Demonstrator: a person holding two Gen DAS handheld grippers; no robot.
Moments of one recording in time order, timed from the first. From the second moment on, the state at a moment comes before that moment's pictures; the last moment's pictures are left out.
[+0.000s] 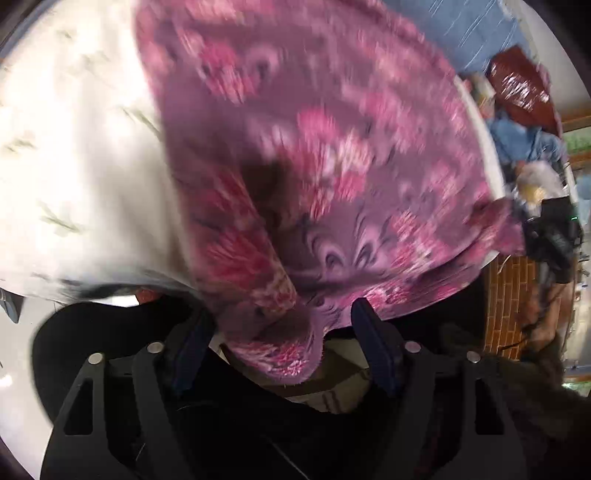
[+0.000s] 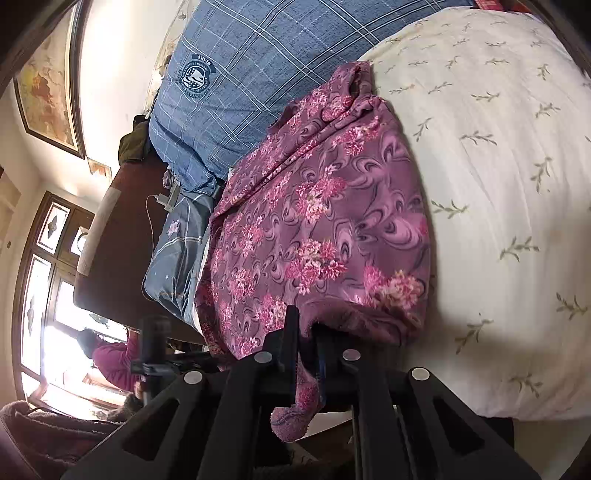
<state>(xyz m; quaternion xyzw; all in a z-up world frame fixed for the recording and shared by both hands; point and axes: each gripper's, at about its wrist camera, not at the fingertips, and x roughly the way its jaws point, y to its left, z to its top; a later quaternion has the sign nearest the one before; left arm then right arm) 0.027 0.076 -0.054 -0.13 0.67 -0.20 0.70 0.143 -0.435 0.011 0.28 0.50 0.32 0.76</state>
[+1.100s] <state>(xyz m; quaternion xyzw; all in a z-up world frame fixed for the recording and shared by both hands) 0.267 0.126 0.054 -0.32 0.49 -0.20 0.78 0.330 -0.418 0.059 0.36 0.37 0.30 0.80</state>
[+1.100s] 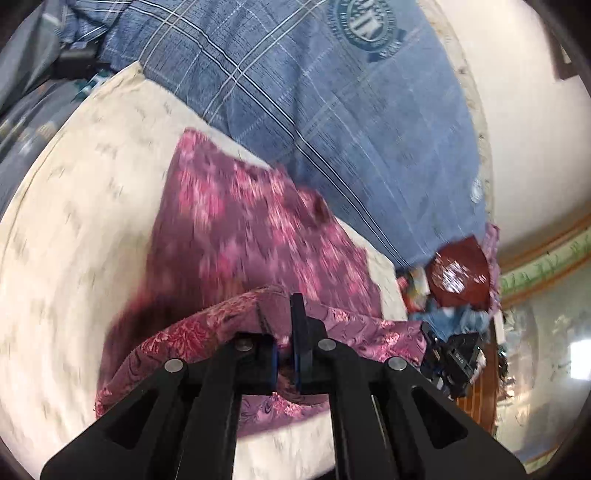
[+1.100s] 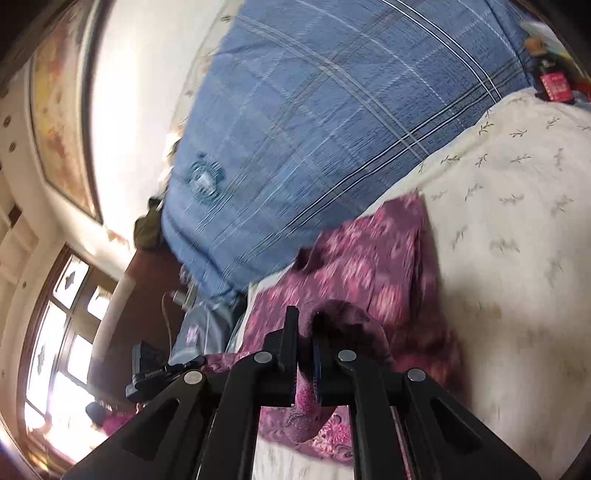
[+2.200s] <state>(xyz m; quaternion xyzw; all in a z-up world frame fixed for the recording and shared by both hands) 0.384 0.129 0.052 -0.32 0.52 -0.14 0.78 0.406 -0.398 0.030 0.40 0.41 0.28 0.77</state>
